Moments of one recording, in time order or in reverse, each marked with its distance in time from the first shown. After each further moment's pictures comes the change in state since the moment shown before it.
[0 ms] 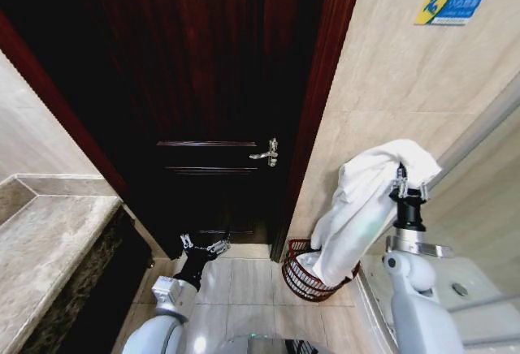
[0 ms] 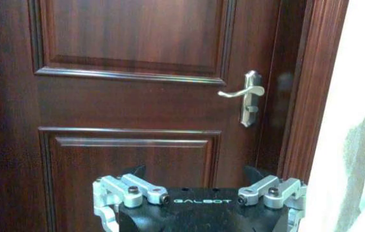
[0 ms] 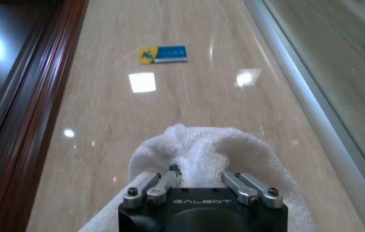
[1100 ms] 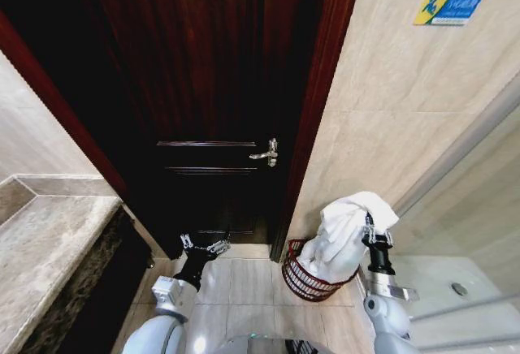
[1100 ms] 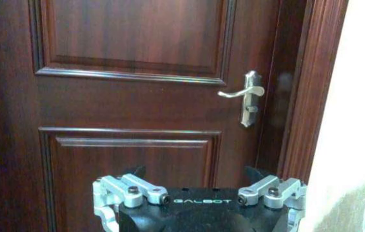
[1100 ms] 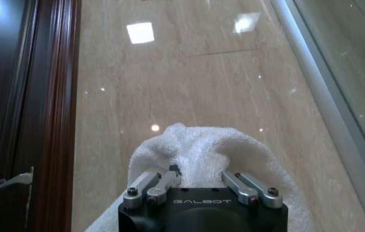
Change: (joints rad) left arm 0.000 0.000 0.000 0.000 0.000 0.000 0.000; right arm -0.144 0.067 -0.046 -0.189 0.039 0.133 -0.152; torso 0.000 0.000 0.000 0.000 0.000
